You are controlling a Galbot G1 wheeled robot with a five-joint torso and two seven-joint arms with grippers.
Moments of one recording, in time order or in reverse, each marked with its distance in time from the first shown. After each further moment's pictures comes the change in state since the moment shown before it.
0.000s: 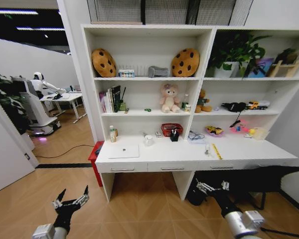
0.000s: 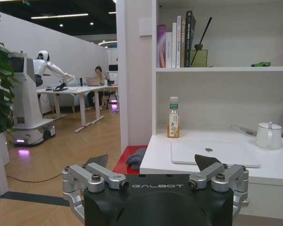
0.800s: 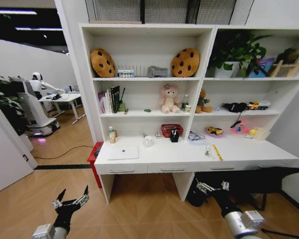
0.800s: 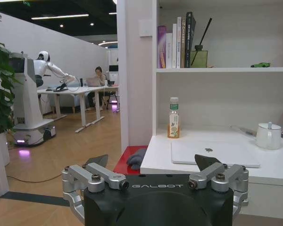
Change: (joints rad) left arm 0.000 0.000 0.000 0.000 0.000 0.000 0.000; right arm 0.000 0.000 0.000 0.000 0.000 0.000 0.000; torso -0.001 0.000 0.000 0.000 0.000
